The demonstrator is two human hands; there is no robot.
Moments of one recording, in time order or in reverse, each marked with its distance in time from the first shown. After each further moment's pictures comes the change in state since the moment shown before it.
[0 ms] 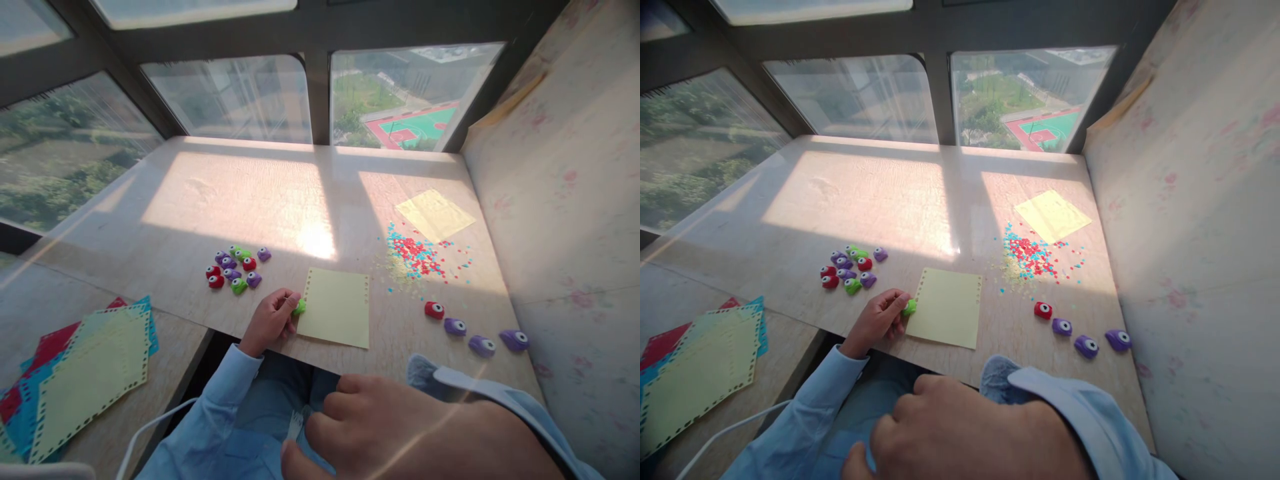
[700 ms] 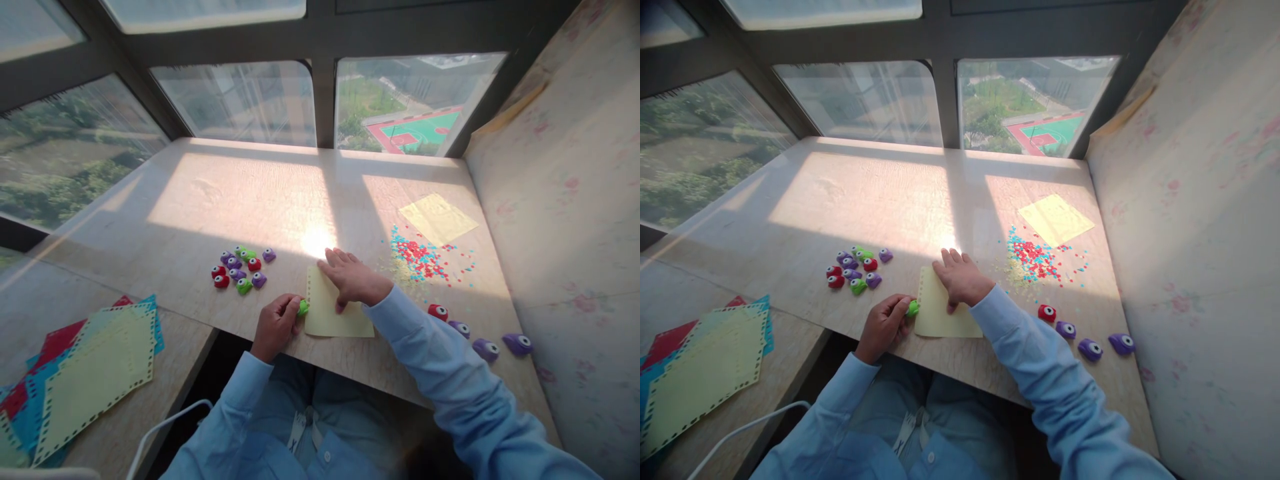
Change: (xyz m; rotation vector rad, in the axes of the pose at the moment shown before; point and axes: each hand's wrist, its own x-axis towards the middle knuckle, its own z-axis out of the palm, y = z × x) left_hand -0.008 -0.010 0.008 0.024 0.169 0.089; right_hand 0.052 0.165 0.048 -0.132 -0.105 0.708
